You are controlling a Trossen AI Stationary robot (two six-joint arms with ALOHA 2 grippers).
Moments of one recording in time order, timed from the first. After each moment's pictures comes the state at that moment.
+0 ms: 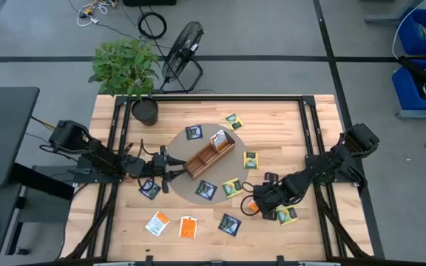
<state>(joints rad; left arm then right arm) -0.28 1.50 0.11 1.36 -0.44 -0.17 0.54 1.62 0.78 -0.51 0.16 0.66</state>
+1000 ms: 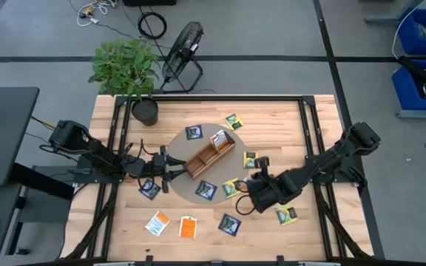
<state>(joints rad) -0.28 1.50 0.11 1.36 -0.44 -0.17 0.50 1.59 1.04 -0.84 0.63 0.17</state>
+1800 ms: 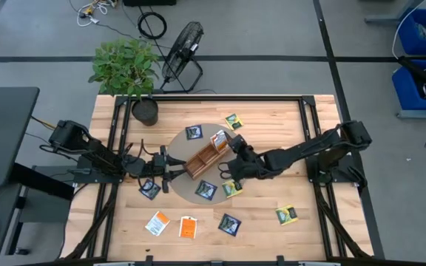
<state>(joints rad) -0.28 1.50 0.11 1.35 -0.44 -0.17 0.22 1.66 1.05 -0.37 1.04 -0.97</state>
